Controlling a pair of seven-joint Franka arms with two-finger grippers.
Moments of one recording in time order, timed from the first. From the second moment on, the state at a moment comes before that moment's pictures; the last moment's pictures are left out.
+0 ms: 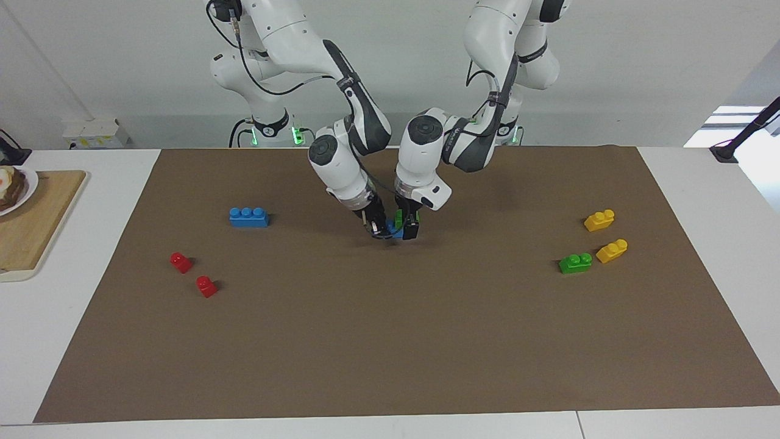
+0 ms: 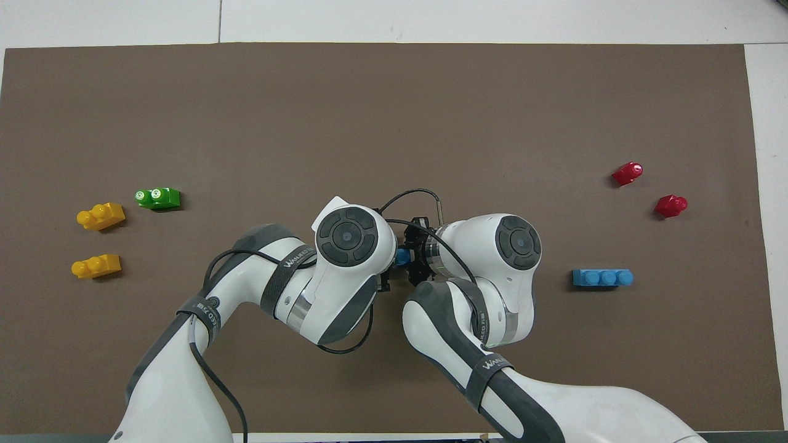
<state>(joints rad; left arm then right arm) -0.67 0.27 -0.05 -1.99 -0.08 2.31 -2.26 0.55 0.29 0.04 -2.14 0.62 2.58 1.58</state>
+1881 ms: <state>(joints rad) -0.64 0.17 -0.03 -1.97 -0.07 2.18 -2.17 0.55 0.29 0.04 -2.14 0.63 2.58 1.57</state>
